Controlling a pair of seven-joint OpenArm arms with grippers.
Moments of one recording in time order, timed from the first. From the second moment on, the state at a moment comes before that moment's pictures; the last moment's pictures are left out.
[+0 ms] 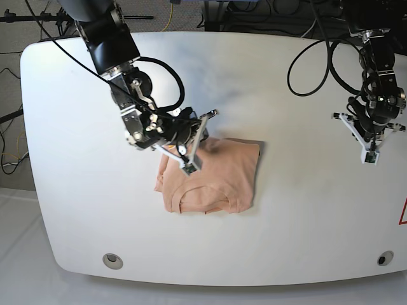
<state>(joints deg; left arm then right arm) 4.2 -21.5 -18.2 102.9 -8.8 -17.5 64.3 12.9 10.1 -22.4 86.7 30.1 8.7 -64.8</state>
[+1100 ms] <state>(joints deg) 30.2 -23.0 -33.2 103.0 -9.2 -19.6 63.9 -37.3 19.1 39.2 112.4 30.1 4.8 -69.0</state>
